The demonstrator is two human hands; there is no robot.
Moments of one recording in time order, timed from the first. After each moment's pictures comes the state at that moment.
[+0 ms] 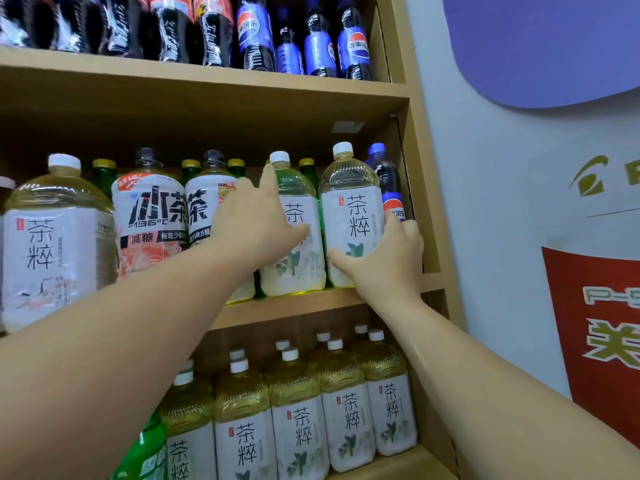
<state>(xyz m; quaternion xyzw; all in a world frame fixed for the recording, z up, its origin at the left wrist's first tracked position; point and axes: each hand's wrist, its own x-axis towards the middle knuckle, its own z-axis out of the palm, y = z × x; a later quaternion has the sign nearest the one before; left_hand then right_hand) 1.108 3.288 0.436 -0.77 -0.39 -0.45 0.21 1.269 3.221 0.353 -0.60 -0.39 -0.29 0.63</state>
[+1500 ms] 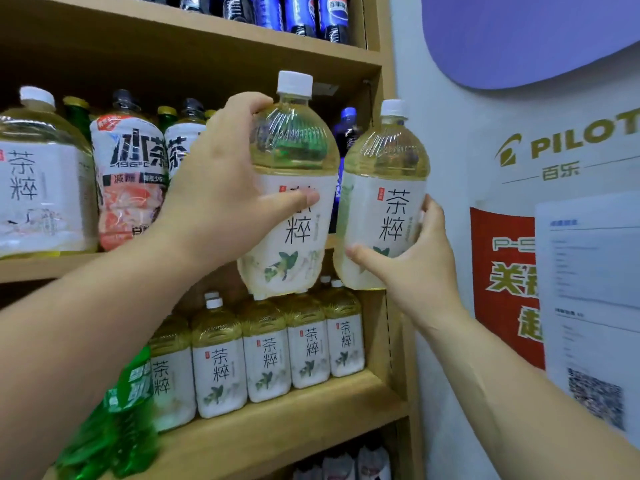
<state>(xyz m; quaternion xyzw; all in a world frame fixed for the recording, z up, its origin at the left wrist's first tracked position) 1.041 3.183 0.375 -0.80 -0.08 -0.59 0.04 1.252 3.095 0.280 -0.51 -0.46 -0.17 0.71</state>
